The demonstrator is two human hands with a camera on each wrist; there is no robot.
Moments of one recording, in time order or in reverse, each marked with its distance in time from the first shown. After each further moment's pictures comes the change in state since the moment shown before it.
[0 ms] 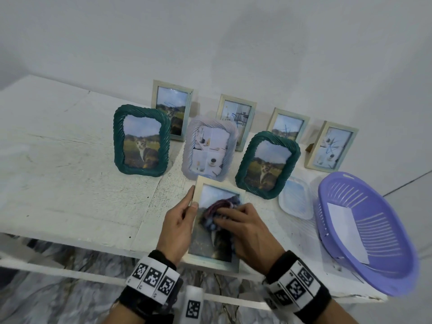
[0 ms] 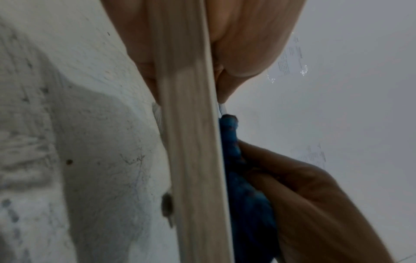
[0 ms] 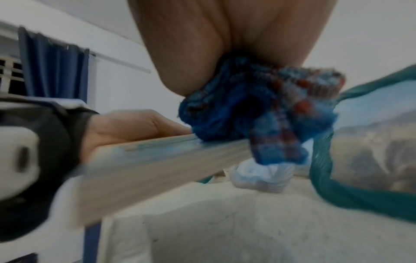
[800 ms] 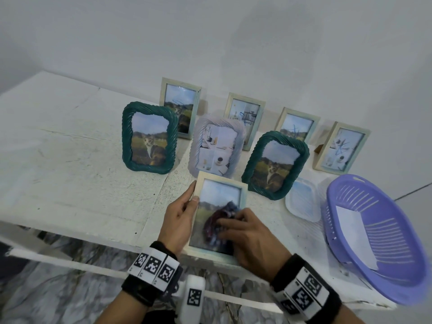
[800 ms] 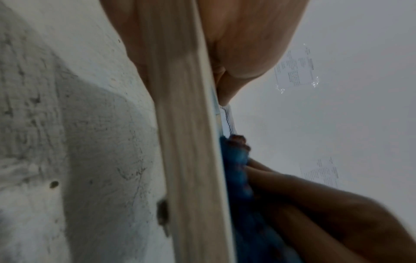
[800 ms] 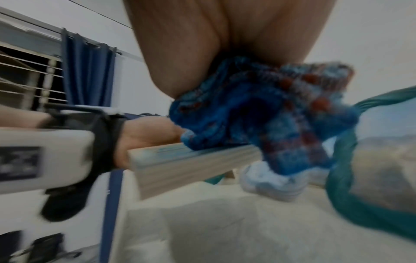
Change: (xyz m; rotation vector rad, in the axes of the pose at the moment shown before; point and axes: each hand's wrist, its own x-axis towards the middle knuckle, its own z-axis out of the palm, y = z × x) left_hand 0.011 -0.004 -0.009 -0.009 0.045 -0.055; right_hand -0.002 -0.007 -0.005 0.011 -0.139 -0.103
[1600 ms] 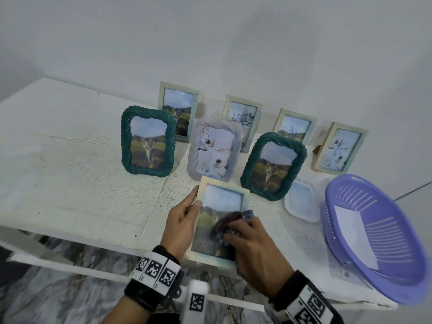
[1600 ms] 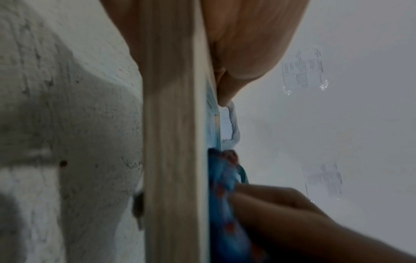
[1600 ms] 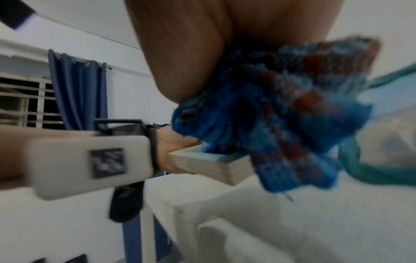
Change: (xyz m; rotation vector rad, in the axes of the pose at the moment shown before) left_hand -0.006 0.001 0.007 -0.026 -0.007 -0.037; right_hand -0.020 -0.009 0.014 -0.085 0.039 0.171
